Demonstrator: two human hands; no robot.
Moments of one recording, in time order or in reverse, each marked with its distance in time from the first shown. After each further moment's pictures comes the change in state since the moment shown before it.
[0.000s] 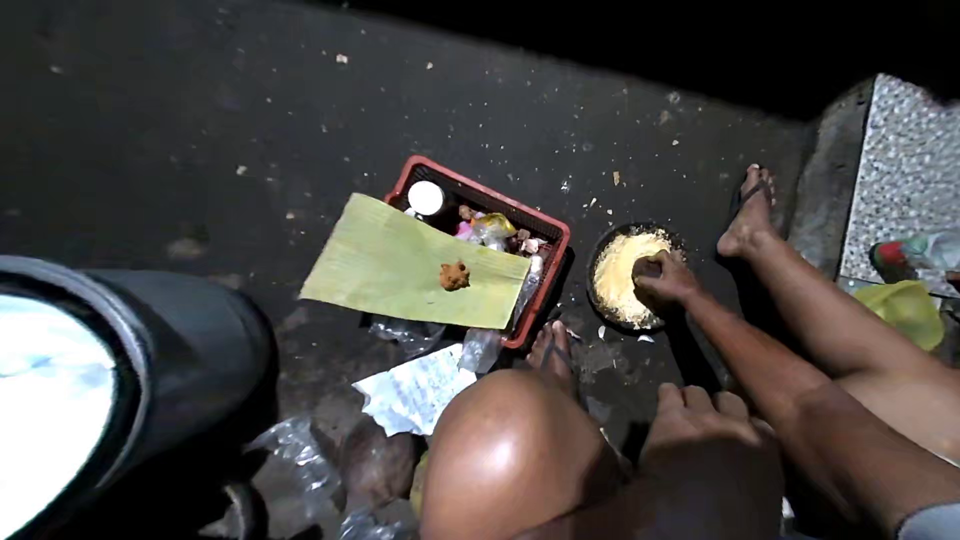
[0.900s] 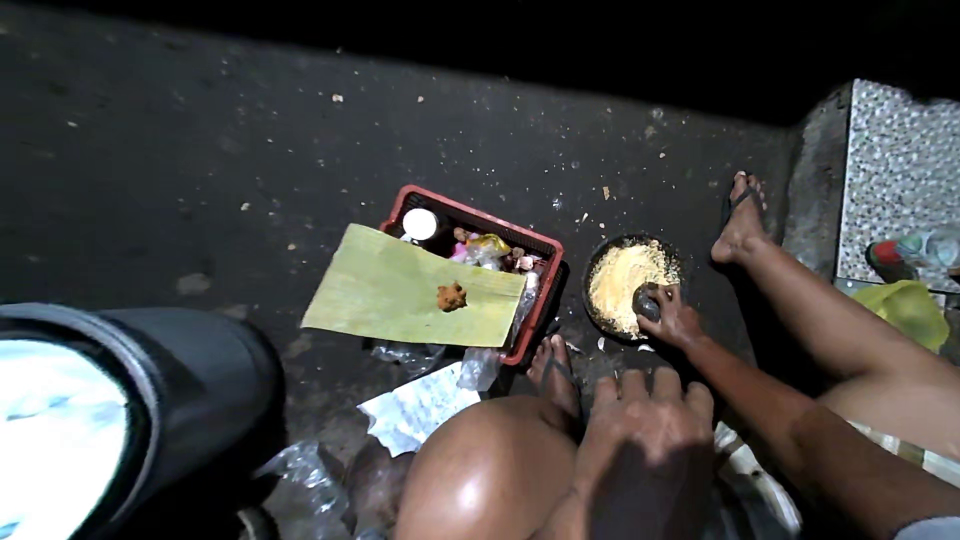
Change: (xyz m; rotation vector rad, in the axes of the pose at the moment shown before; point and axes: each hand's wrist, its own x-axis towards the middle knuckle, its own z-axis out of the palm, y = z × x) left_hand 0.012 -0.046 0.028 0.238 0.250 0.122; right_hand -0.028 0.033 0.036 -0.184 0.044 -0.100
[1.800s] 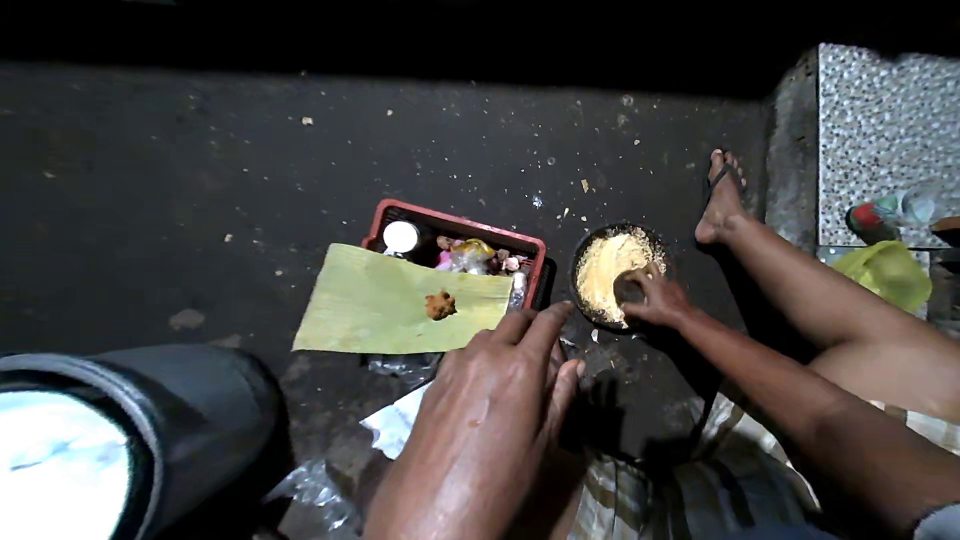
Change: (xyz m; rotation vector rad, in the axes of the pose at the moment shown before) left_hand -0.015 -0.032 -0.102 -0.041 0.093 -0.125; right_hand -0.012 -0.016 -0.024 0.151 -0.029 -0.117
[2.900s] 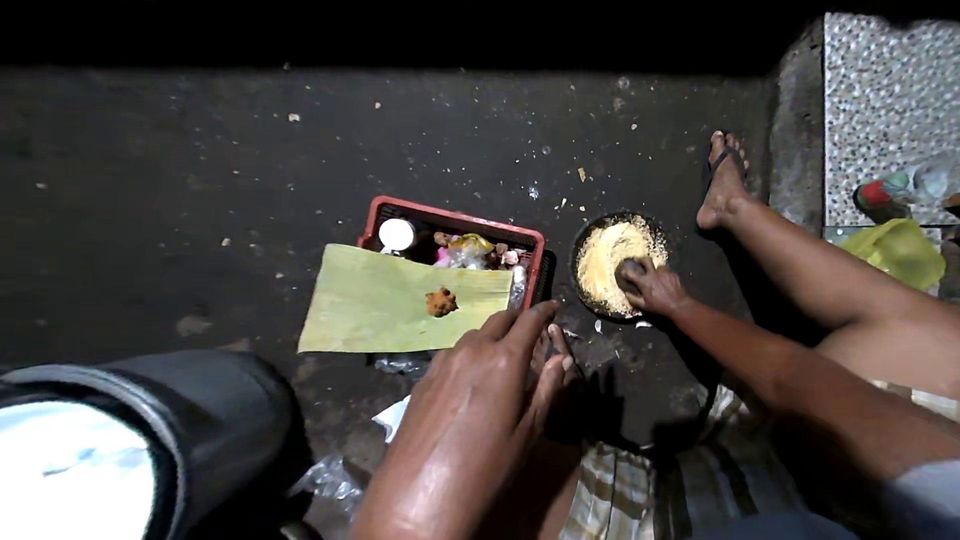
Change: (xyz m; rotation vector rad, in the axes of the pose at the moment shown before) left_hand 0.002 -0.015 0.000 -0.015 -0.076 -0.016; right_hand 0.019 0.012 0.022 -0.273 -0.027 -0.033
